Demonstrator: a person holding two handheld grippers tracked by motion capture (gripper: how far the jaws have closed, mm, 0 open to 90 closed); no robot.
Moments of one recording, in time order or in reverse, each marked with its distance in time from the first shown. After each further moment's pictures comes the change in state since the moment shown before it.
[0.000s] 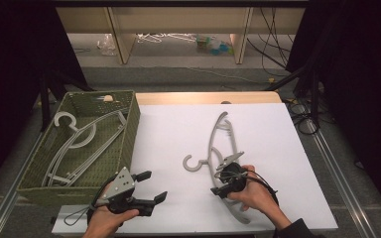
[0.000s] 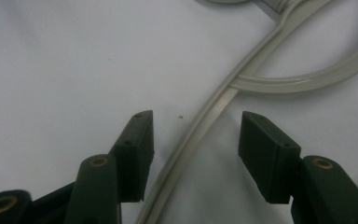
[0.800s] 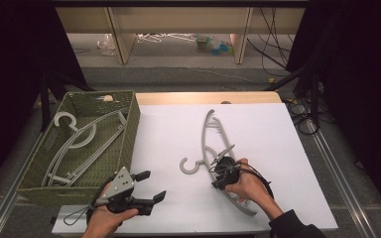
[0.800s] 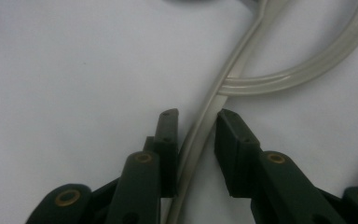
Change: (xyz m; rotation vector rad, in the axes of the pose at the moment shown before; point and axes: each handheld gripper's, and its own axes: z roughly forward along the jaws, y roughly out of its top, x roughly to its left) left arm 0.004 -0.003 0.000 0.000 0.004 0.005; right arm -0.008 0.020 0.008 0.111 -0.024 -0.014
